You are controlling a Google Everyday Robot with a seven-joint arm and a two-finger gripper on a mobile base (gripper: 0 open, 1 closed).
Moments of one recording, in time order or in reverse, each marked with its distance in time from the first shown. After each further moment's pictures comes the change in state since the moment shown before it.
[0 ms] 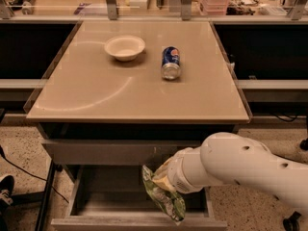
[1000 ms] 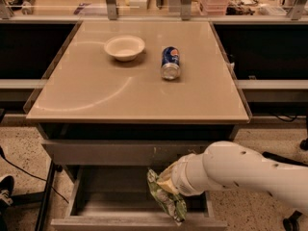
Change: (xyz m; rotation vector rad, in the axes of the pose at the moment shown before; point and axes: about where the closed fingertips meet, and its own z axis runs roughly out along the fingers) arm 0.026 -0.011 0.027 0.005 -0.006 0.058
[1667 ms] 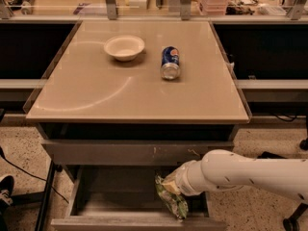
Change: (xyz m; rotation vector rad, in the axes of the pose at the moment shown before) arm 0.058 -0.037 0.077 -0.008 0.006 0.131
